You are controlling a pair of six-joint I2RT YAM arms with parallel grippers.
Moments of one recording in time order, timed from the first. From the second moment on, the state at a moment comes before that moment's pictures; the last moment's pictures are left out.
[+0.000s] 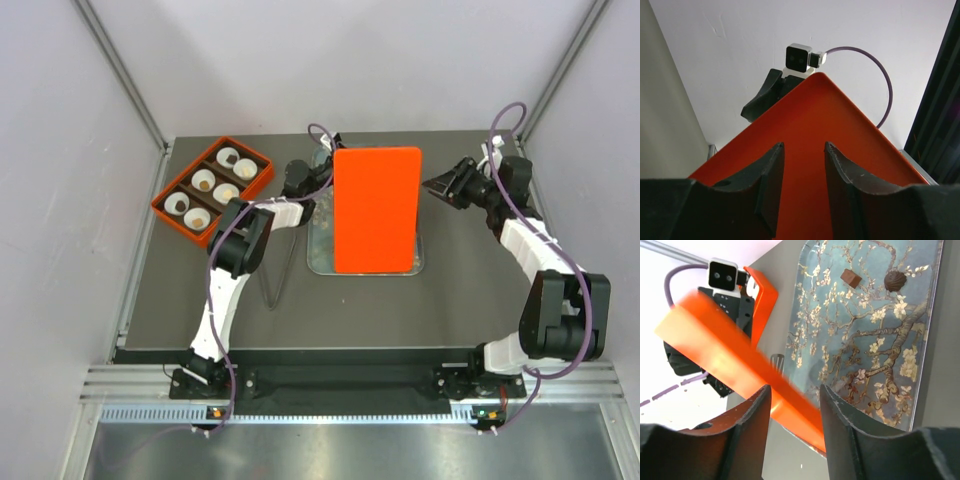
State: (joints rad) left arm -0.46 2.40 1.61 1.26 0.82 -1.94; right arm -0.07 1.46 0.96 0.11 -0.70 0.70
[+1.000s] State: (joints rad) left arm -0.44 2.45 1.69 1.26 0.86 -1.96; right arm -0.12 1.66 0.96 0.39 -1.11 0.53
